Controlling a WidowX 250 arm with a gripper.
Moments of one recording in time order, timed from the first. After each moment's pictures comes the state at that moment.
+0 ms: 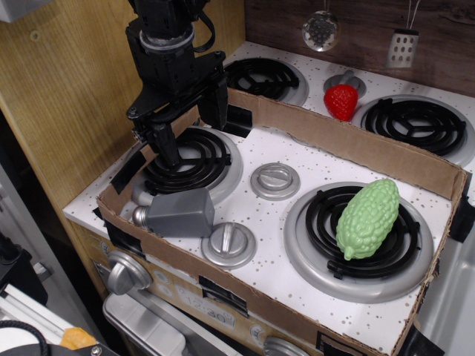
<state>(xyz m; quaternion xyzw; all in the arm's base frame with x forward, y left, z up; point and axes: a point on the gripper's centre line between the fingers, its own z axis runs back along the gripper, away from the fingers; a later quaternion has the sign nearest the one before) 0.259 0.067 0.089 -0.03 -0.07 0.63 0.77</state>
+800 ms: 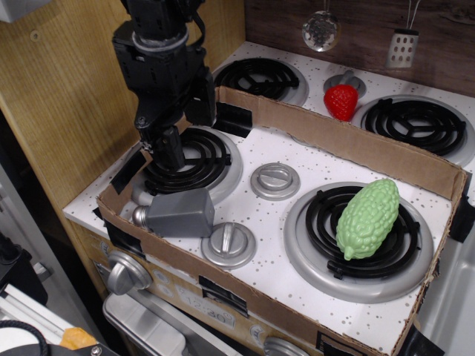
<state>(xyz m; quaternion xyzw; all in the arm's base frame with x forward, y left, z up) 0.249 0.068 0.095 -0.04 -0.07 0.77 0.63</state>
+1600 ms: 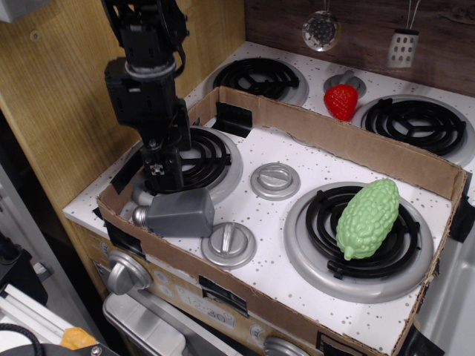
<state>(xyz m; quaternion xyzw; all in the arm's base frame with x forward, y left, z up) 0.245 0.084 0.058 -0.01 -0.01 0.87 0.49</state>
